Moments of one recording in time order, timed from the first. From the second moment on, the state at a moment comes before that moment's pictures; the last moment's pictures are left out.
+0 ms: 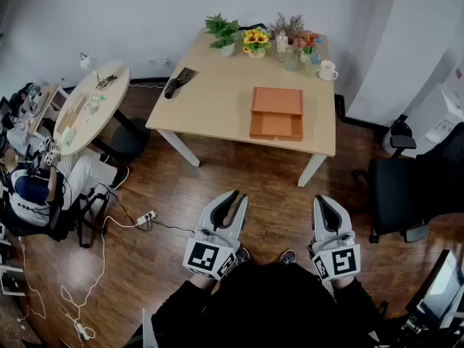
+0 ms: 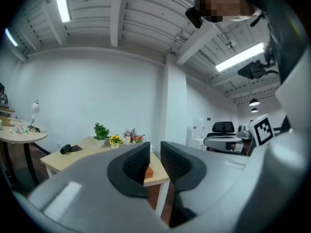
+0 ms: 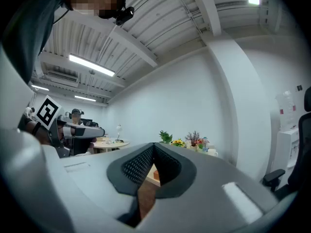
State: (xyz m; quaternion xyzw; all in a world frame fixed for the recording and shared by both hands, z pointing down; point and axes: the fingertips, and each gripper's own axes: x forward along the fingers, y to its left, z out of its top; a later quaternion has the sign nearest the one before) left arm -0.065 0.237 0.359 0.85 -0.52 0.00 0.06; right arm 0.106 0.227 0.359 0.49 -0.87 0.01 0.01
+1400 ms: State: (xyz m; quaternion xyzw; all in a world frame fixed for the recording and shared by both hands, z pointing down) left arm -0.088 -0.102 0.703 0.85 -0.32 0.39 0.16; right arm 0.118 -0.097 0.687 0.39 -0.83 0.12 0.39
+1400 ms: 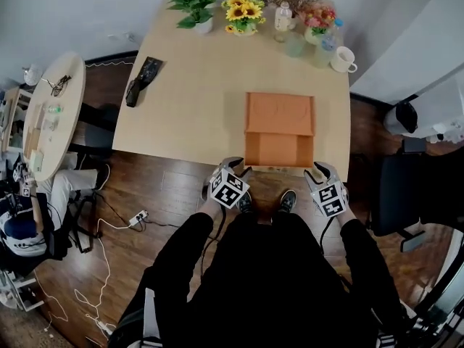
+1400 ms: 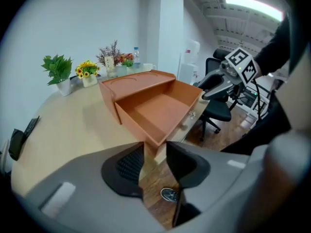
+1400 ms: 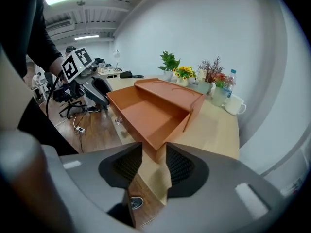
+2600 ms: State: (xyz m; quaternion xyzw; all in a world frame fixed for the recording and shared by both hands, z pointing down) left arm -0.040 -0.184 0.651 0.76 -0.22 0.58 -0.21; right arm 0.060 -0.180 0.649 0.23 -0.77 -0.22 0.55
